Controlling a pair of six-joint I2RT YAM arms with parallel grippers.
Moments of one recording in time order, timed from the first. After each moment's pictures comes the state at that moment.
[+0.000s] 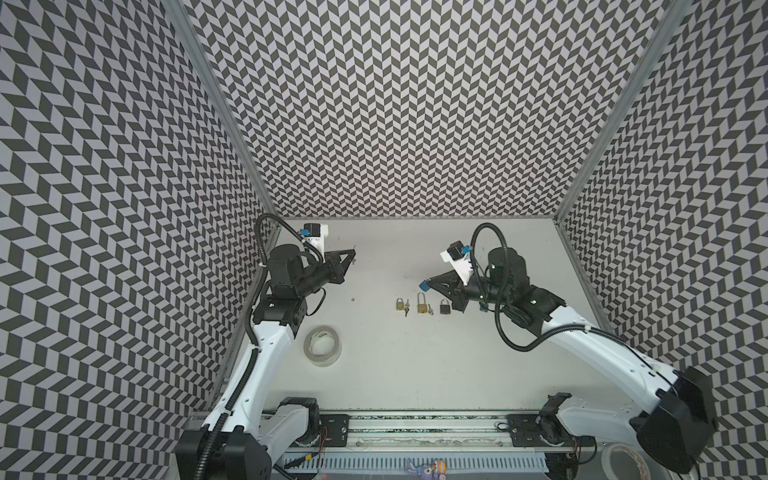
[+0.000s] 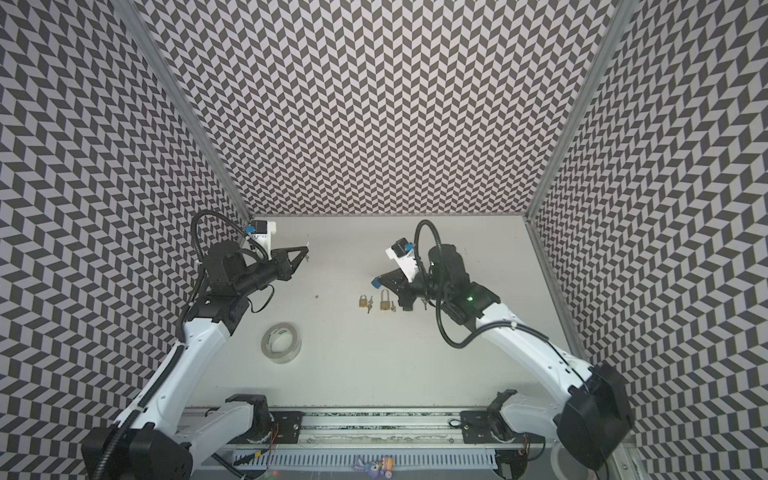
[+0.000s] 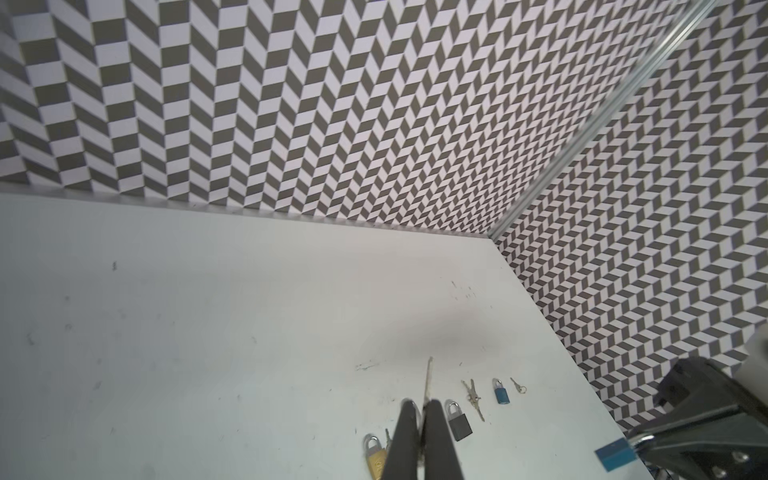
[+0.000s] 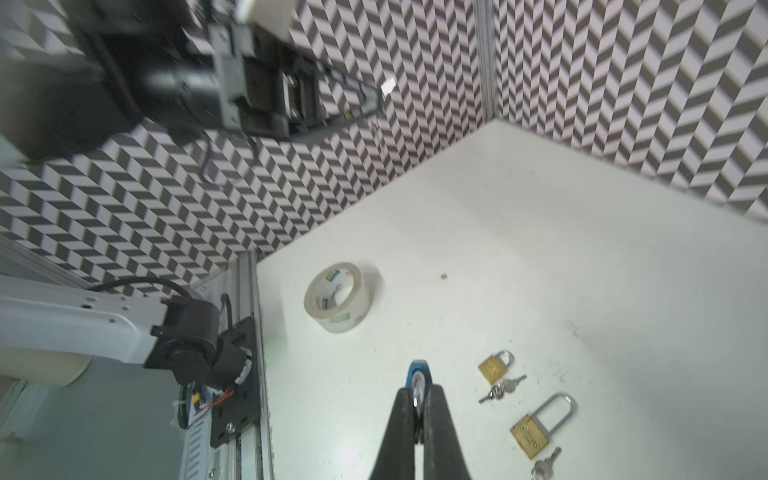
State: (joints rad) left arm -0.05 1.05 0.88 -0.11 0.58 -0.38; right arm 0.62 1.28 0.97 -0.13 -0.53 0.06
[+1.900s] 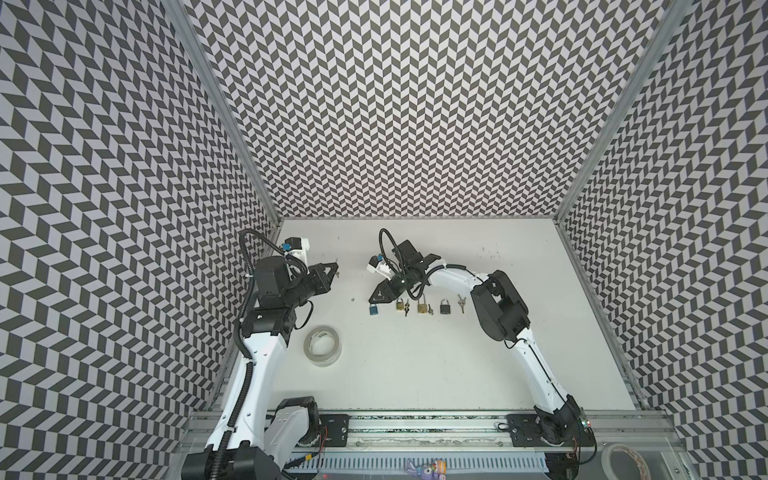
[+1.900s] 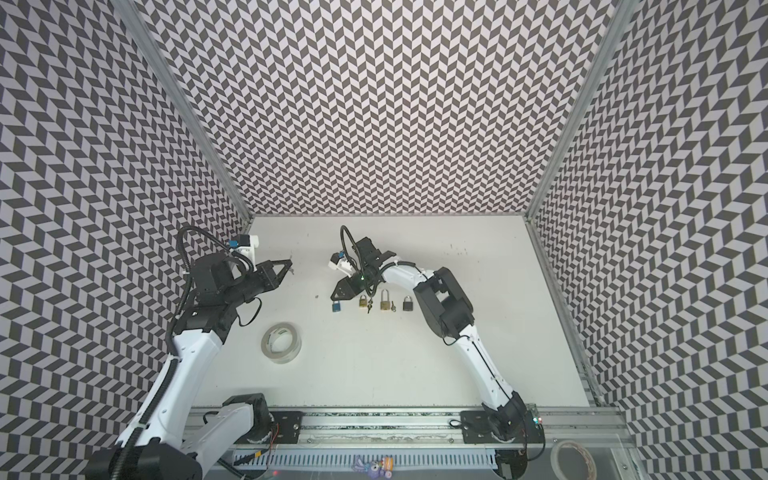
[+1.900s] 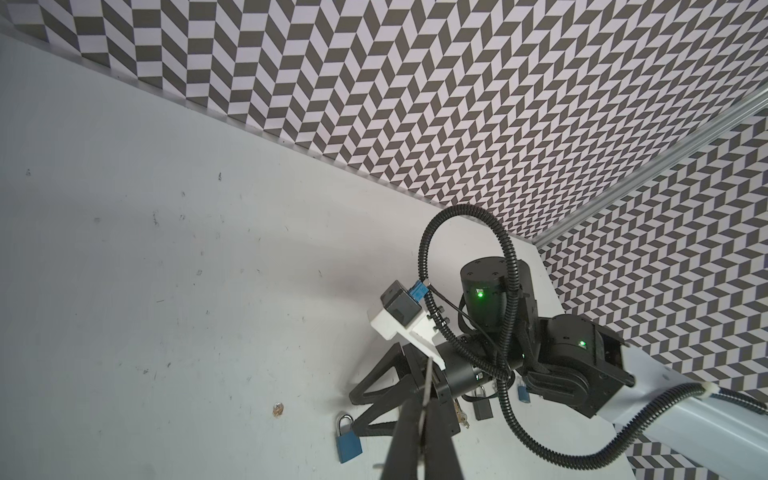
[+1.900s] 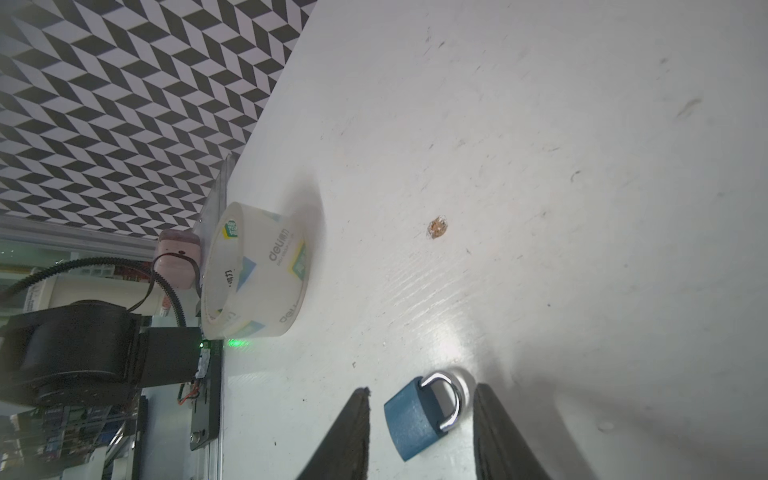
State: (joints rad) left arm 0.08 0.98 0.82 -0.26 0.59 -0.43; right arm 0.69 2.45 1.94 -0.46 -0.81 0.04
